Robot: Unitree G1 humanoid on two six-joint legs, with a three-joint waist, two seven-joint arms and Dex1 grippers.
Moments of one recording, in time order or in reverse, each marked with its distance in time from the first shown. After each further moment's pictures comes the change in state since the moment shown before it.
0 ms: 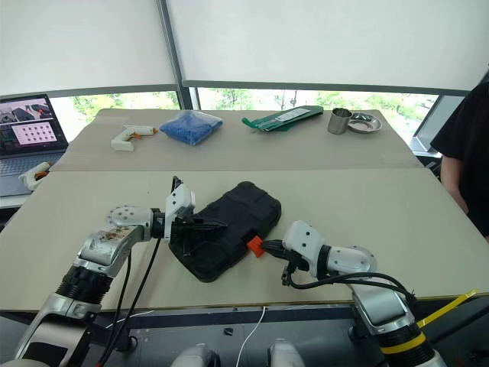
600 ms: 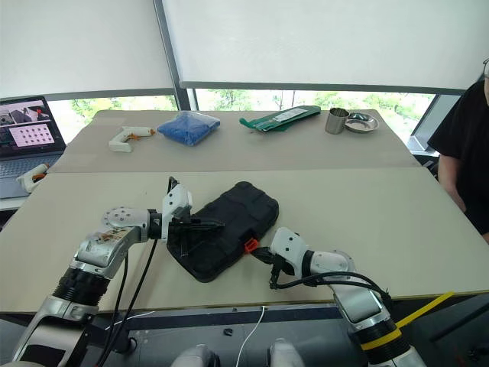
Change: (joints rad) left arm 0.007 0.007 0.013 -0.004 0.000 0.002 0.007; right arm -0.046 0.104 0.066 0.122 -0.085 -0.009 -0.028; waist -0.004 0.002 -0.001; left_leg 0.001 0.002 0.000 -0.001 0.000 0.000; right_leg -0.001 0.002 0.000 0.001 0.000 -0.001
